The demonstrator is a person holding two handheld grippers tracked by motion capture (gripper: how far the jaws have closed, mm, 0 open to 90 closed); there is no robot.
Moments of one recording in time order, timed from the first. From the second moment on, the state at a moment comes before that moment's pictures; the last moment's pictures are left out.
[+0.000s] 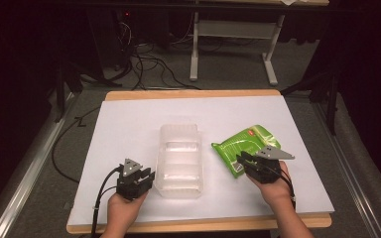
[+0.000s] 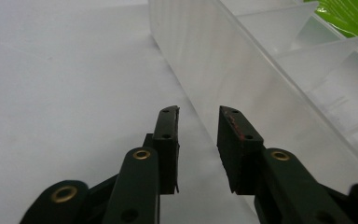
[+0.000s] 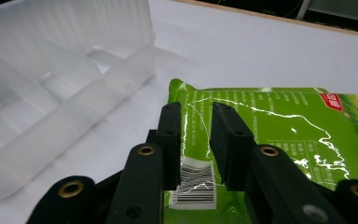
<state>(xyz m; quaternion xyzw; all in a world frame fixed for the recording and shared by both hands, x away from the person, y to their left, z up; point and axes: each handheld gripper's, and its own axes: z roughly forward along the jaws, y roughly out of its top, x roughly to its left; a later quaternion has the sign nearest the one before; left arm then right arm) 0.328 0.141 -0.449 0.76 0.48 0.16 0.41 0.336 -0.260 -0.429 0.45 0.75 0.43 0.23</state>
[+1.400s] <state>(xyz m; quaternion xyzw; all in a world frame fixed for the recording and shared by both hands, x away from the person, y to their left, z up) 0.346 0.194 -0.438 0.77 0.46 0.22 0.38 0.373 -0.374 -0.453 0.59 0.66 0.39 0.26</state>
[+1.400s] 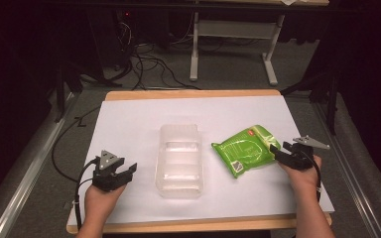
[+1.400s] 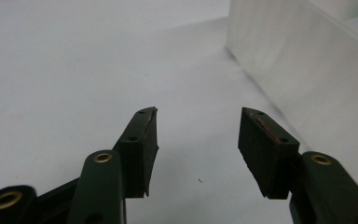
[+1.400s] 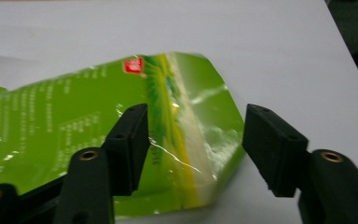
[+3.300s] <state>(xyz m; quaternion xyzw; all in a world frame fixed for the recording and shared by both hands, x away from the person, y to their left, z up) 0.344 0.181 -0.448 0.79 0.44 0.20 0.36 0.379 -0.359 -0.440 0.55 0.65 0.50 0.16</state>
